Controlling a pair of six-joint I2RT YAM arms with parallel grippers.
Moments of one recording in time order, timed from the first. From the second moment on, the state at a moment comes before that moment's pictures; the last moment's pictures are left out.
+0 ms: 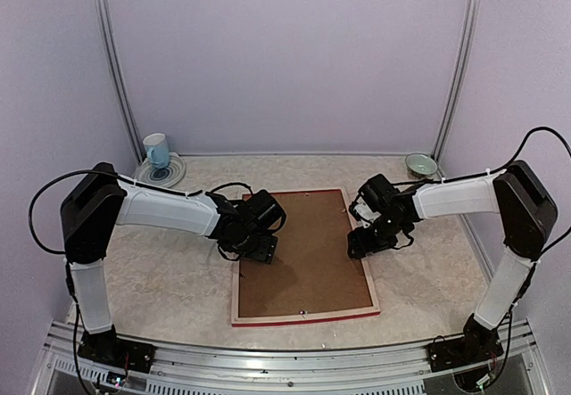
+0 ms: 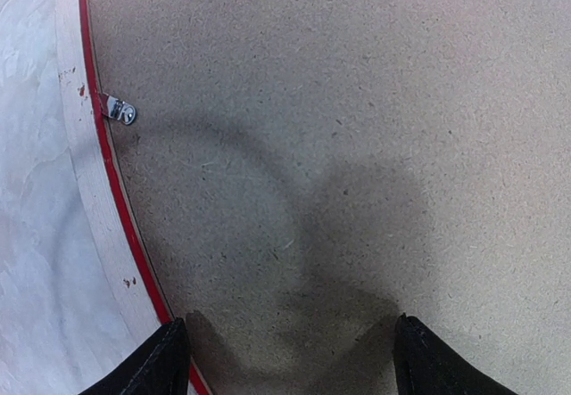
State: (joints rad) left arm -0.92 1.95 1.26 -0.47 -0.35 -0.54; right arm 0.60 1.75 1.02 -0.45 -0.04 0.24
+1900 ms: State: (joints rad) left arm -0.92 1.94 1.24 -0.45 -0.35 -0.54; right arm 0.61 1.72 1.00 -0.48 -0.04 0.31
